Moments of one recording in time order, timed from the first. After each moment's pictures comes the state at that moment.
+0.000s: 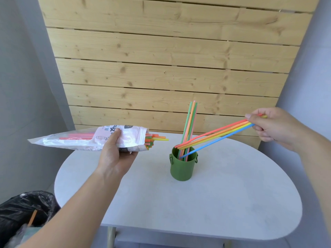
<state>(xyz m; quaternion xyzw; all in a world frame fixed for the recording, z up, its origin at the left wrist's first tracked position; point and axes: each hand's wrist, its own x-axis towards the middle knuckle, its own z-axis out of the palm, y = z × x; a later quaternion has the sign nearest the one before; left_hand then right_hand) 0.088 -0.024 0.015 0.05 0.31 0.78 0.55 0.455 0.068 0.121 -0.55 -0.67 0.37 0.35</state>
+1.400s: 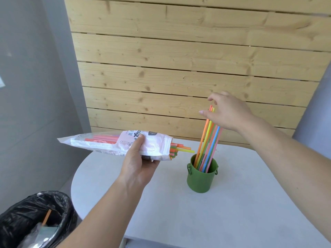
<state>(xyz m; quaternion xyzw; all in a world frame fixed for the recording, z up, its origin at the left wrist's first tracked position) 0.087 -0.015 0.004 0.05 0.27 0.77 0.58 0.300 0.127 0.129 -0.51 -0.83 -0.07 0.20</state>
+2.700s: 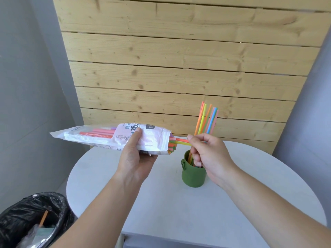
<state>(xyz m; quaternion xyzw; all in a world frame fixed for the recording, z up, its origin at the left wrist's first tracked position) 0.107 -0.028 0.029 0.08 0.30 0.78 0.55 0.286 0.016 0.049 -0.44 -0.52 0.57 0.46</state>
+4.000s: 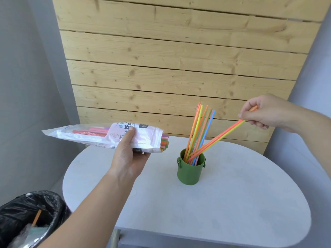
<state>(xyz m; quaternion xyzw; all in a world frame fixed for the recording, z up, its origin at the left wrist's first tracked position) 0.104 -0.038 0.041 0.07 0.31 0.77 0.55 0.413 0.085 0.165 -0.56 -0.76 0.25 0.23</state>
